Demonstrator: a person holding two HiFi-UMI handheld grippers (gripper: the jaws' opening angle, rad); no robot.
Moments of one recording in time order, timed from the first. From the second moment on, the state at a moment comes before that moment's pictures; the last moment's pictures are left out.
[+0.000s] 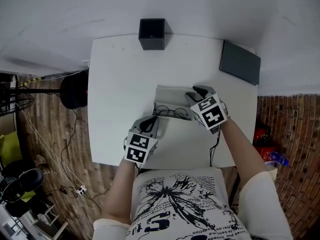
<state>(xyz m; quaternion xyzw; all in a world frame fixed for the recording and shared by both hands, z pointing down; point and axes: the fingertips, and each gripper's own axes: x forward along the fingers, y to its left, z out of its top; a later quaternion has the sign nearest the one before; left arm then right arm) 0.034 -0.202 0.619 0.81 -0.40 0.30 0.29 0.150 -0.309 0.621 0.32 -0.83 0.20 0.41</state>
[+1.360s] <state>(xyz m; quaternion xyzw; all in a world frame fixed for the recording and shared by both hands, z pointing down) 0.019 -0.217 0.361 0.89 -0.45 0.10 0.07 0.169 -0.236 0.395 0.51 -0.85 0.08 0.13</state>
